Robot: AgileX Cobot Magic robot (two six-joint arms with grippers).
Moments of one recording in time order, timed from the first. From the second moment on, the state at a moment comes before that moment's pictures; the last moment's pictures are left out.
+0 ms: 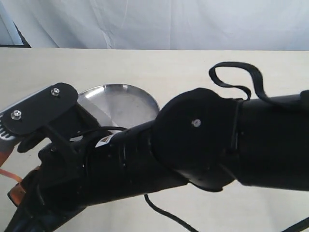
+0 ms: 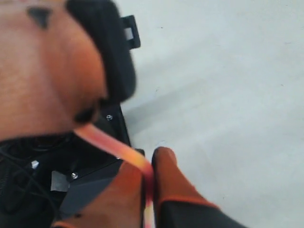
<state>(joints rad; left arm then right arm) 0.05 0.00 -0.01 1.26 -0.90 -2.01 1.06 1.58 -0.99 1.28 0.27 -1.03</state>
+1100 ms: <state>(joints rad) 0.05 0.12 -0.23 1.58 -0.94 -2.01 1.05 1.38 -0.96 0.88 0.42 -0.72</state>
